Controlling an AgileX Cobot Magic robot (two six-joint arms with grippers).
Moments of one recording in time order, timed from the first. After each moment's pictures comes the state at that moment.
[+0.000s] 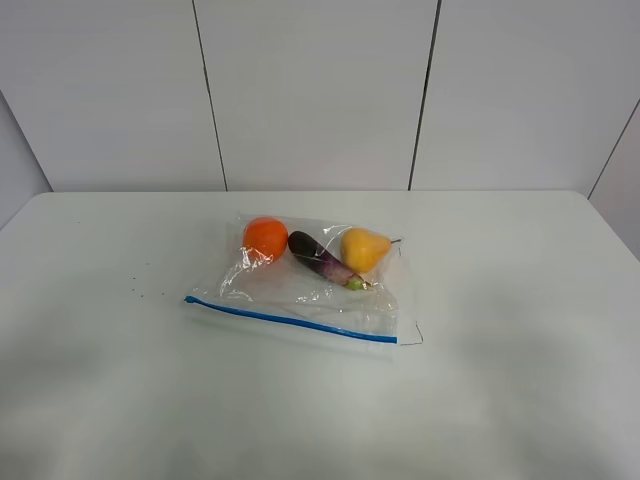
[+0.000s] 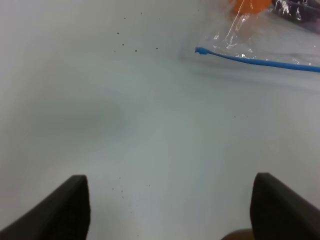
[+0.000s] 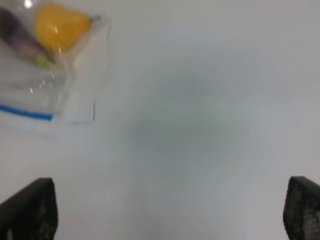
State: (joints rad) left arm 0.00 -0.01 -0.49 -0.06 1.05 0.05; right arm -0.02 0.04 -0.49 0.12 1.03 -0.09
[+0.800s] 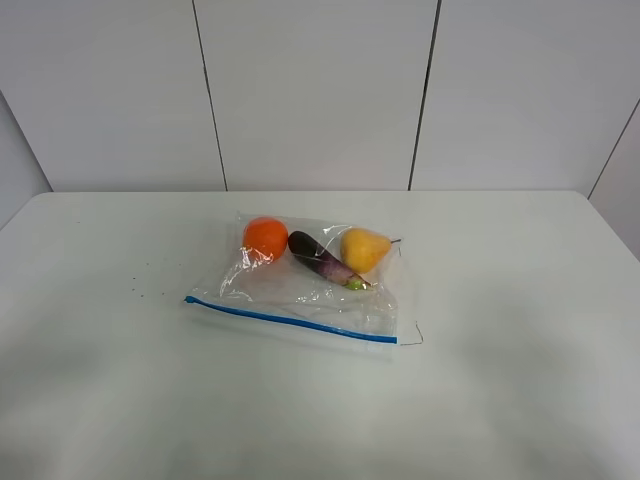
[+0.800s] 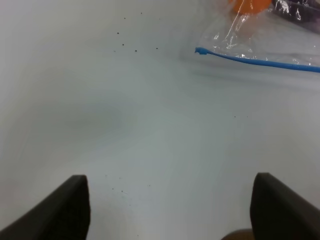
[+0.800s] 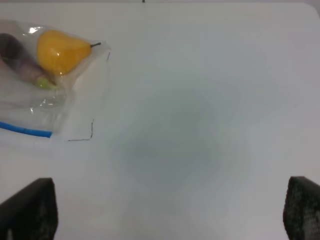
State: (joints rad) left arm 0.00 -0.01 -0.49 -0.06 1.05 0.05; right arm -0.02 0.00 -0.49 0.11 1.03 -0.09
